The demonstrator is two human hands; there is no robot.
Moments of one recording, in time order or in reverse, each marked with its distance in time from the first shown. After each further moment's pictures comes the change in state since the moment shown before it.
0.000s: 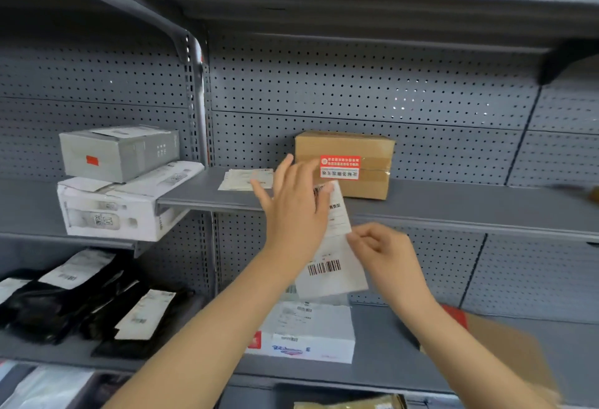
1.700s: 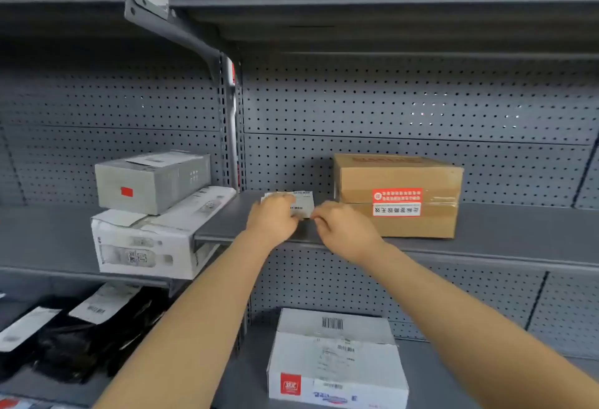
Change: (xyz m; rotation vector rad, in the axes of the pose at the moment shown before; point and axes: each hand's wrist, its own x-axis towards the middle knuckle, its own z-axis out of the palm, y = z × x) left_hand 0.113 -0.171 0.009 0.352 -0.421 -0.103; right_hand 0.155 -0.013 0.129 -0.689 -0.279 -0.468
